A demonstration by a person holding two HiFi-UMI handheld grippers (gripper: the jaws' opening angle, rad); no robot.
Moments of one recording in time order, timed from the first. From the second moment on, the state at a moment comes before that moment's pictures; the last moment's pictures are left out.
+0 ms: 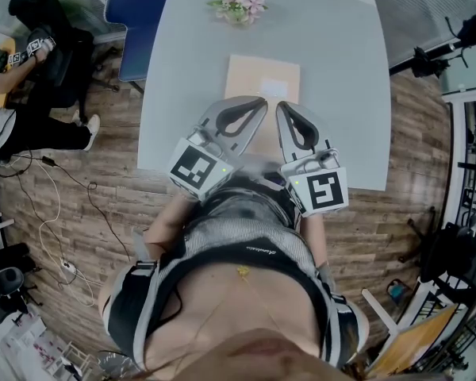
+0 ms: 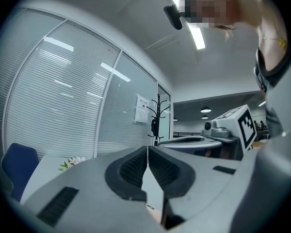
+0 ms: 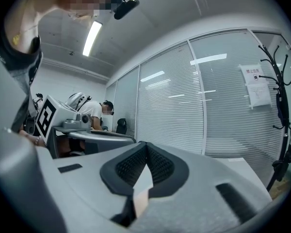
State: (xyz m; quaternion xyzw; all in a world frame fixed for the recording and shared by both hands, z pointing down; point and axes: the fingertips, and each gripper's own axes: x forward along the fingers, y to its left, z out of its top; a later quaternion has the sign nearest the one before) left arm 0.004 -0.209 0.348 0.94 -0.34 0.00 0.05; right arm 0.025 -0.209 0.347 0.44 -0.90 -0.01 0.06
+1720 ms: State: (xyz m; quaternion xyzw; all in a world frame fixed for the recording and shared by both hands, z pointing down) left arm 0.006 -0.212 0.352 0.94 -0.34 -0.01 0.06; right arm 0.025 -0.211 0.355 0.44 -0.90 0.00 0.07
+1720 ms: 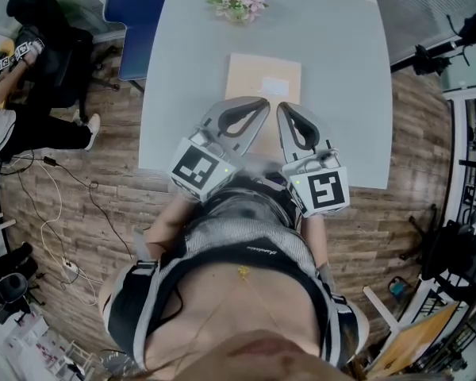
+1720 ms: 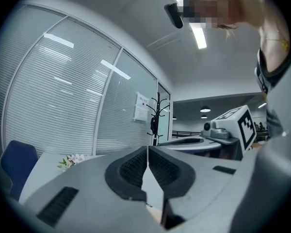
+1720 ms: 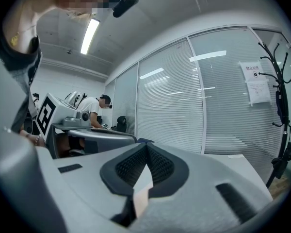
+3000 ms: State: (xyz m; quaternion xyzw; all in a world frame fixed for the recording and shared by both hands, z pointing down) left arm 0.007 -0.216 0.355 0.94 -0.34 -0.01 0.06; right arm 0.027 -0.214 0.360 0.44 -0.90 0.01 0.08
